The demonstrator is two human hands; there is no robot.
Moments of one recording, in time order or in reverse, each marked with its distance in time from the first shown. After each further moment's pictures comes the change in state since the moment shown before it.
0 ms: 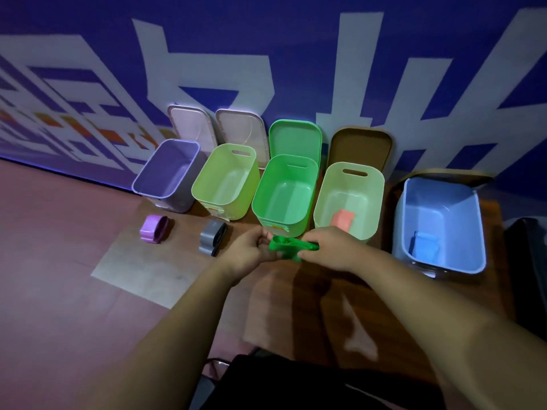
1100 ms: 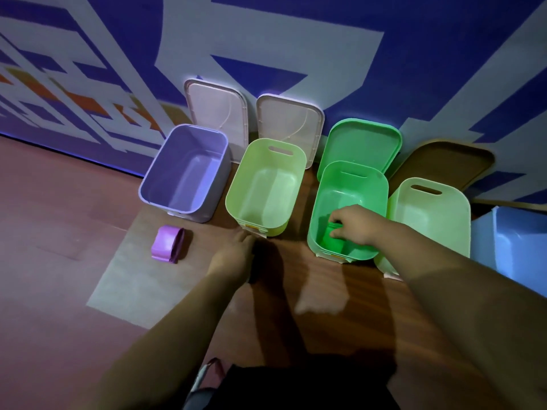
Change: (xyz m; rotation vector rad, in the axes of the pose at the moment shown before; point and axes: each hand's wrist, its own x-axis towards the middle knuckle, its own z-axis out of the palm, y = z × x) left_hand 0.129 -0.137 -0.188 0.852 -0.053 -0.024; right_hand 0.221 -0.008 -0.005 -0.237 -0.194 0.288
